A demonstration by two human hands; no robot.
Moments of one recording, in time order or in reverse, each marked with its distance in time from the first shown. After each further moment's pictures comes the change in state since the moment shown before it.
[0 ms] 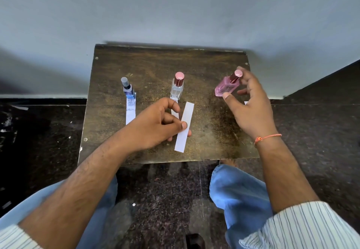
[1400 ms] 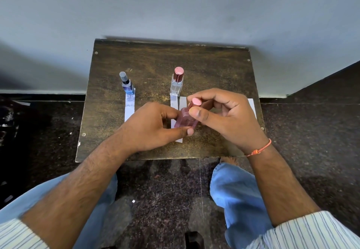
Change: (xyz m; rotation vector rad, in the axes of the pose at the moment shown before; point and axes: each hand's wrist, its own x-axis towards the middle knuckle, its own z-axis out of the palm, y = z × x) left_hand -0.001 -0.006 0.004 0.428 0.144 0.274; right_hand -0.035 -0.033 0.017 0.414 -0.419 -0.235
